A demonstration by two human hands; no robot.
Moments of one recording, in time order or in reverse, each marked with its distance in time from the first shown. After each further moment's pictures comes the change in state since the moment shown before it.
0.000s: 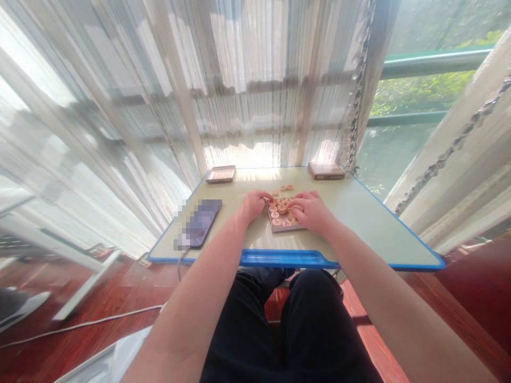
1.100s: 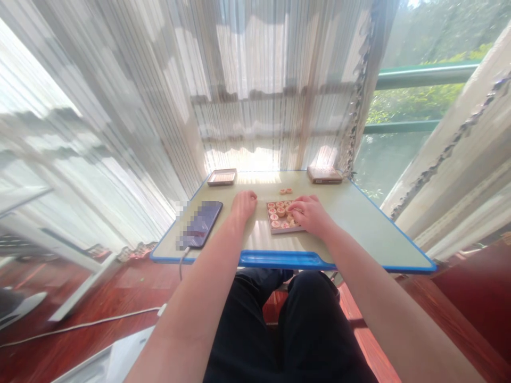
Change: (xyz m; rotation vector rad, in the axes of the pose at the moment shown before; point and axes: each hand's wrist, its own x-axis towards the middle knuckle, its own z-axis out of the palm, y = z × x) left_hand 0.009 -0.020 -0.015 0.332 0.116 -0.141; right_hand -0.002 0.005 0.000 0.055 0.008 0.040
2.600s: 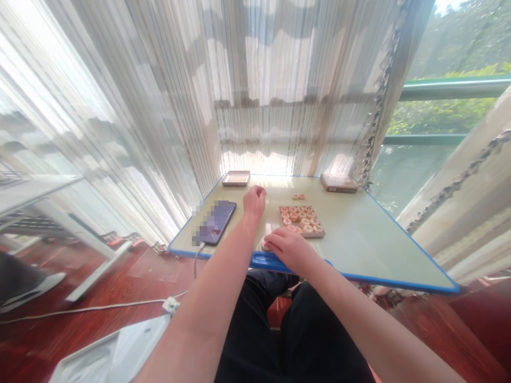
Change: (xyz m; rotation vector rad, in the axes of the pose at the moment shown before) left_hand -0.007 0.006 -0.008 -0.303 0.320 -0.069; right_hand -0.035 -0.090 0.029 0.037 -0.046 -0.451
